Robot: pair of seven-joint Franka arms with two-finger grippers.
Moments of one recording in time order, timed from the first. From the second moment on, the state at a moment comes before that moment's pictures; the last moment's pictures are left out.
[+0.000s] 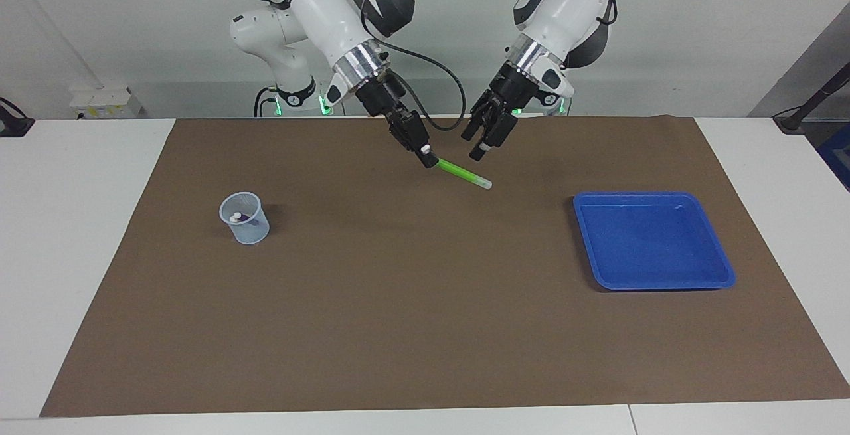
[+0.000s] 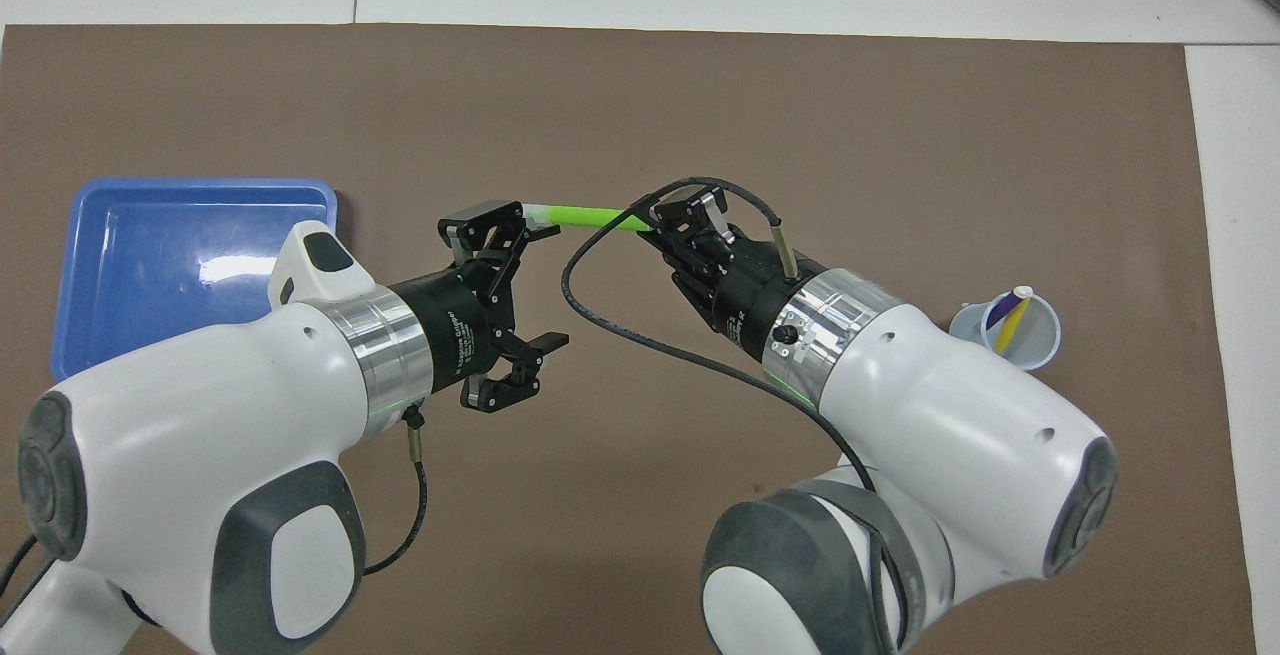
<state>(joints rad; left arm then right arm) -0.53 -0.19 -0.04 -2.14 -0.58 2.55 -1.62 0.48 -0.05 0.12 -2.08 0.68 2.91 1.05</state>
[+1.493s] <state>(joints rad) -0.54 -0.07 -0.05 -2.10 -0.58 2.74 -1.65 0.48 -0.05 0.12 -2.08 0.68 2.91 1.05</state>
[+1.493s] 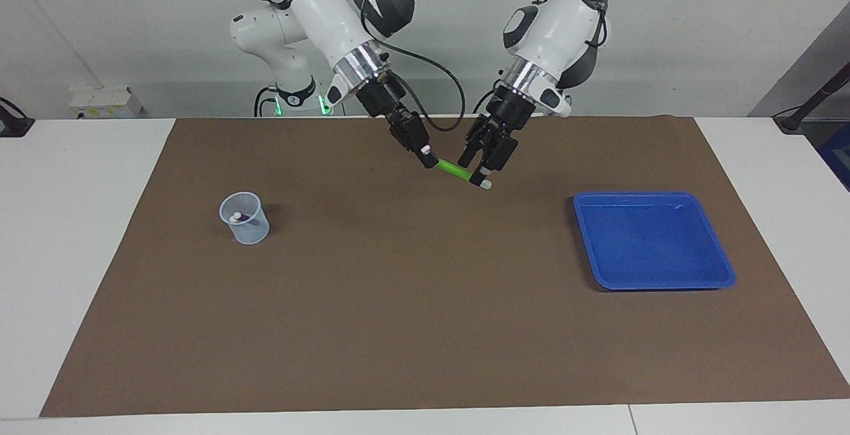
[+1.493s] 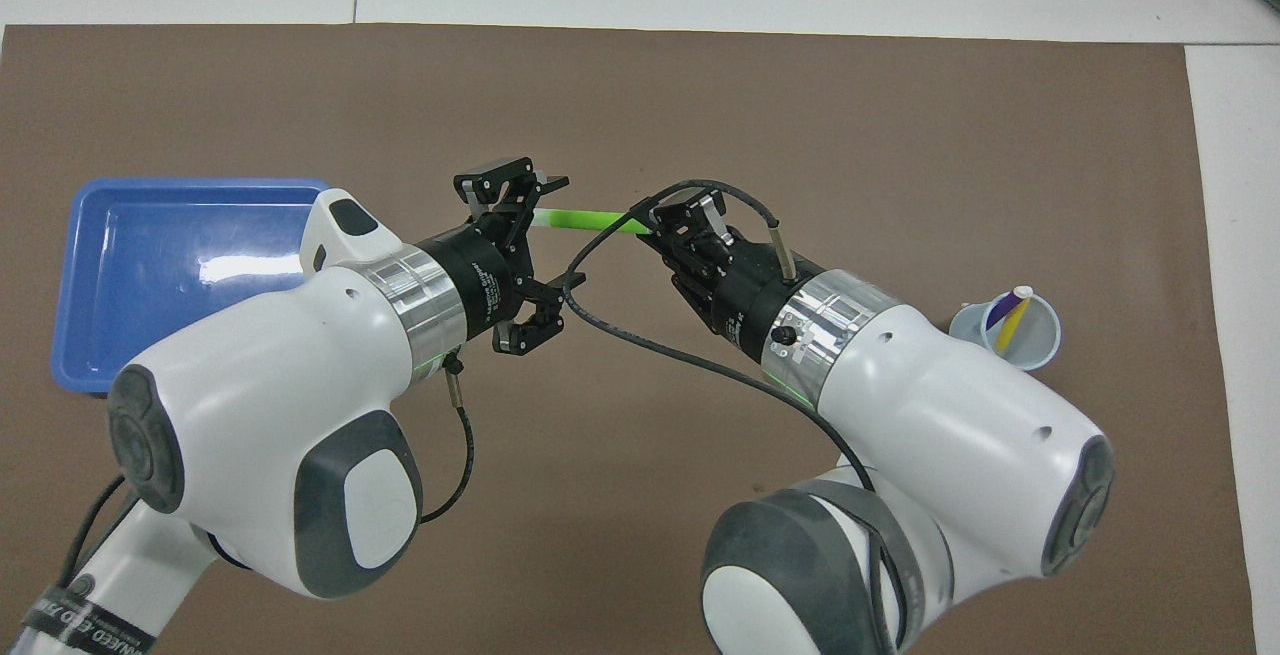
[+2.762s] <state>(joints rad) -0.55 -0.05 -0.05 -2.08 -0.57 2.75 -1.65 0.48 -0.05 0.11 -2.09 0.68 2.90 1.04</state>
